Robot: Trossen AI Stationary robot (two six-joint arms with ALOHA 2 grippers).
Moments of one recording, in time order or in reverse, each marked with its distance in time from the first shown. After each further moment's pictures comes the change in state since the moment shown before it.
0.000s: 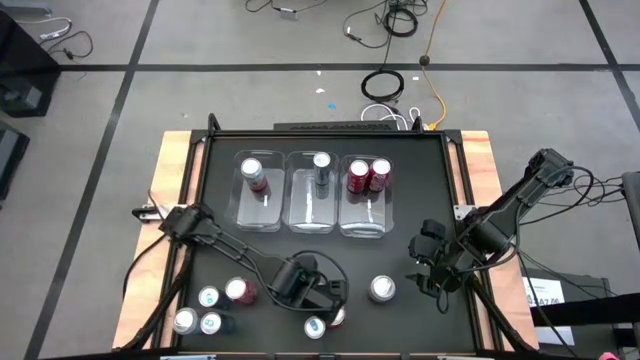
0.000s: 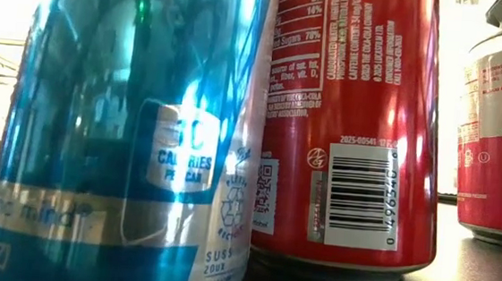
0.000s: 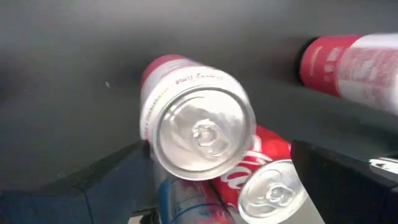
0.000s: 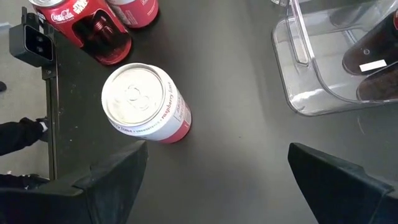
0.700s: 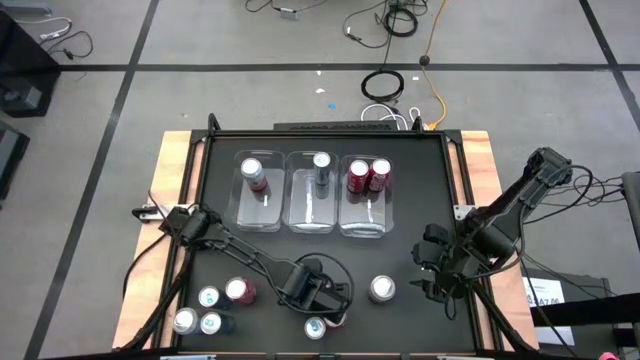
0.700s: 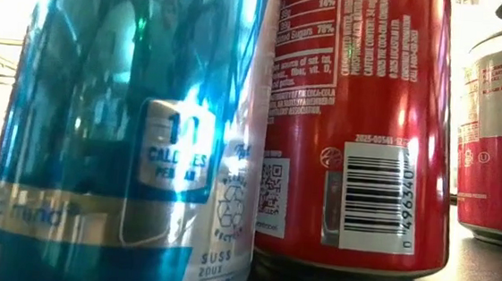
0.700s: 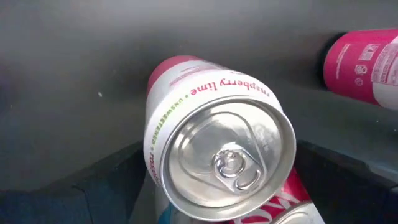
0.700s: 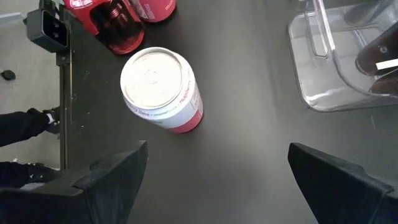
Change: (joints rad) left arm 0.015 0.067 -0.001 0.025 0.020 0.041; right arm 0.062 0.000 0.000 0.000 0.000 0.016
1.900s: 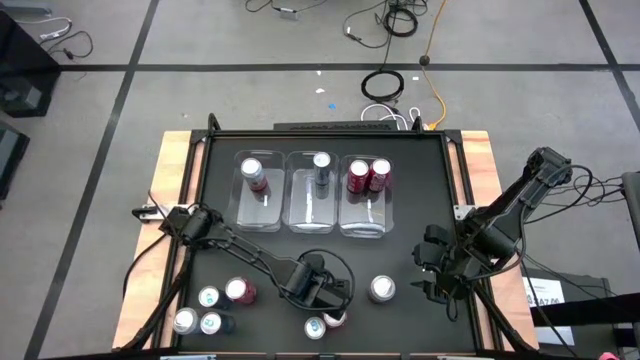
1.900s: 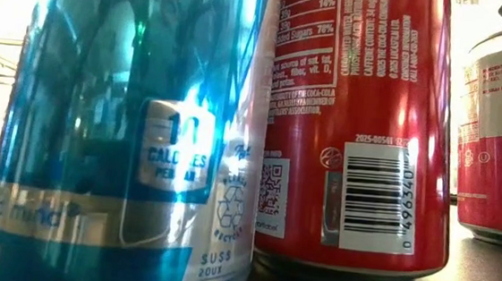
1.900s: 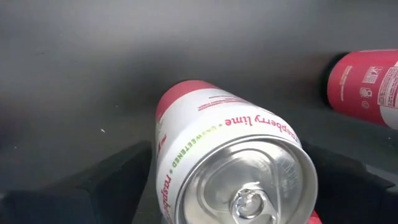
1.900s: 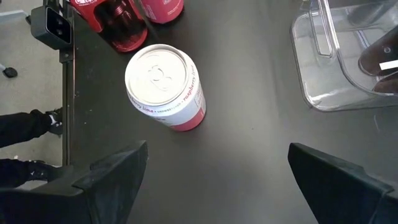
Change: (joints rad) left arm 0.013 0.003 -0.034 0.005 -0.054 0.069; right arm 0.010 0.000 0.000 0.001 0.000 0.001
